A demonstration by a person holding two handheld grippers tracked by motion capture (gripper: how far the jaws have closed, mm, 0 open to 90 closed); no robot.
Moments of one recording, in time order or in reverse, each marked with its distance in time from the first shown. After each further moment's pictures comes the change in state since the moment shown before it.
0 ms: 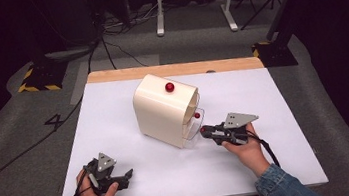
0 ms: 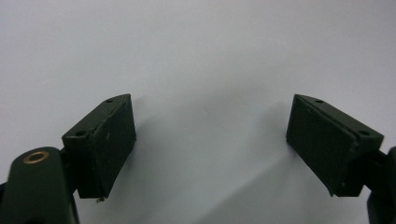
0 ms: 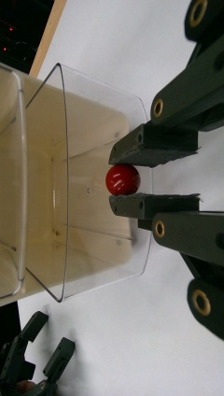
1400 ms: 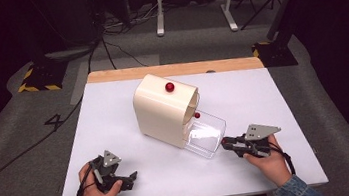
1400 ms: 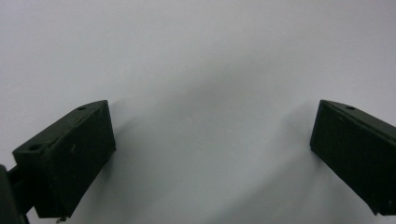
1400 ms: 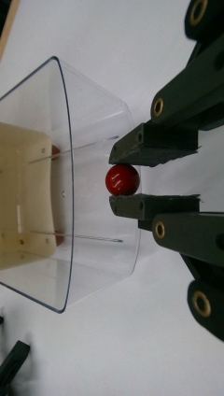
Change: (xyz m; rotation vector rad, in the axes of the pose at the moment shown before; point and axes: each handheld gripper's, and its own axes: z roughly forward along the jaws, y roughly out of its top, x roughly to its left) left arm -0.004 0.009 0.008 0.058 -0.022 0.027; right arm 0.007 -0.036 -0.052 0.104 -0.042 0.028
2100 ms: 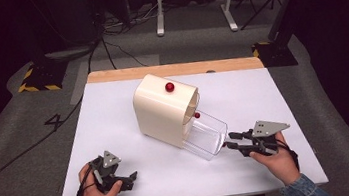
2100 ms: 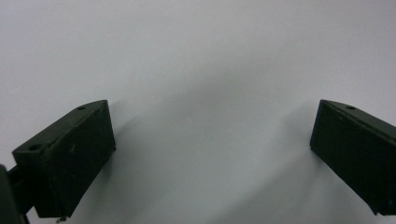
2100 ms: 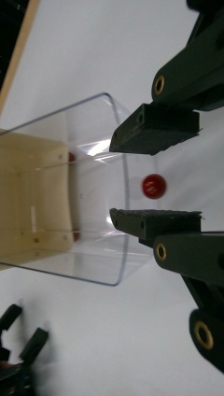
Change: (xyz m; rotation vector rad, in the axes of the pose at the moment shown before) left arm -0.001 -0.002 0.000 -0.011 0.002 -0.002; right arm -0.004 0.017 -0.023 -0.052 0.007 0.015
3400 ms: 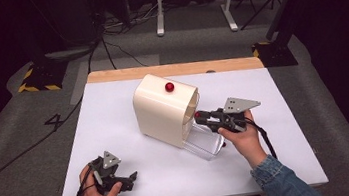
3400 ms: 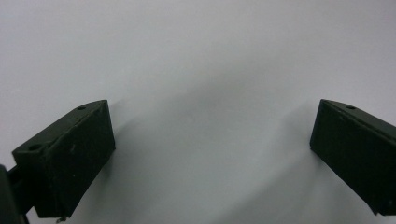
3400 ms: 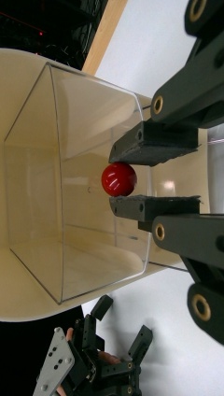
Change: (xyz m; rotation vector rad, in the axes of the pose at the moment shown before) left arm 0.000 -0.001 0.000 -0.005 0.000 0.001; right arm -0.001 0.074 0.070 -0.175 0.057 -0.002
